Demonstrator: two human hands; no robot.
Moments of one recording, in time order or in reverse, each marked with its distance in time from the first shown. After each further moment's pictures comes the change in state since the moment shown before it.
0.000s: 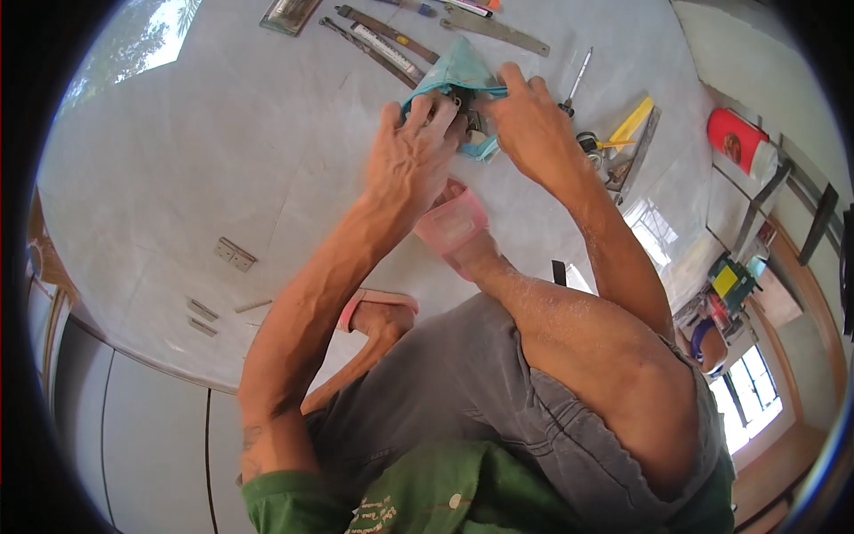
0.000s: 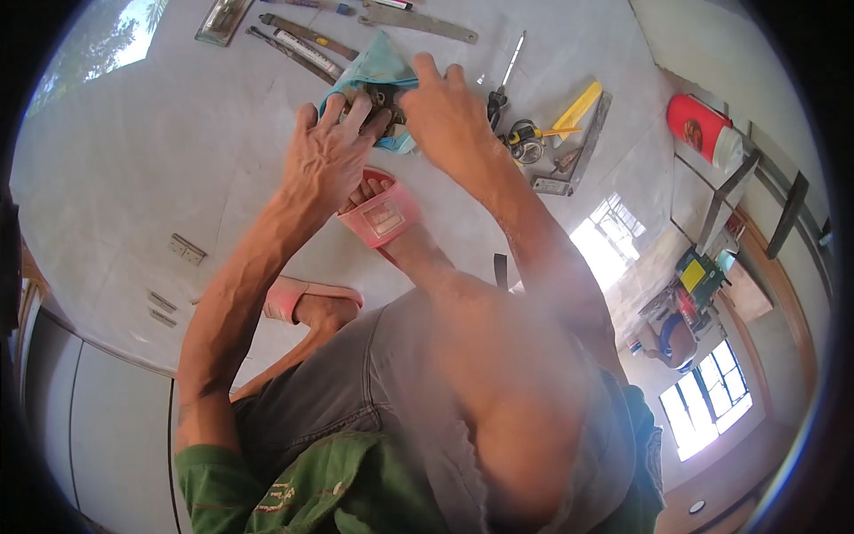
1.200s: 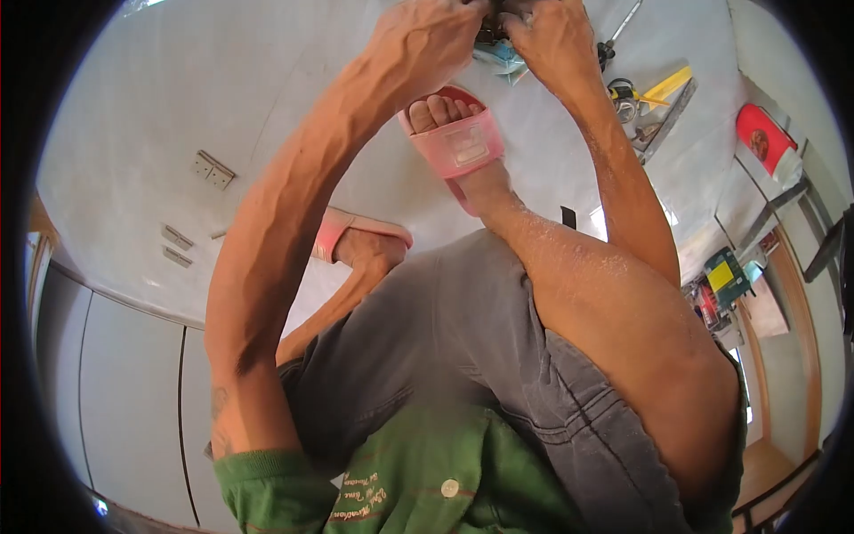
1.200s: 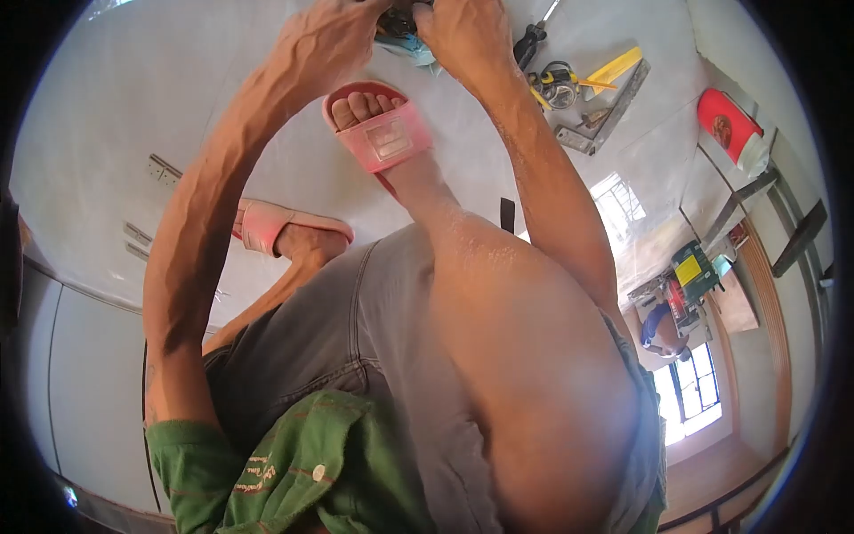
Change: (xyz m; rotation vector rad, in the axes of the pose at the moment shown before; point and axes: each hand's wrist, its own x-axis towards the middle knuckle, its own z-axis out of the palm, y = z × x) left_hand 0.015 -0.020 0.015 -0.465 0.010 -0.167; right_hand 0.016 0.003 0.042 0.252 0.323 -0.003
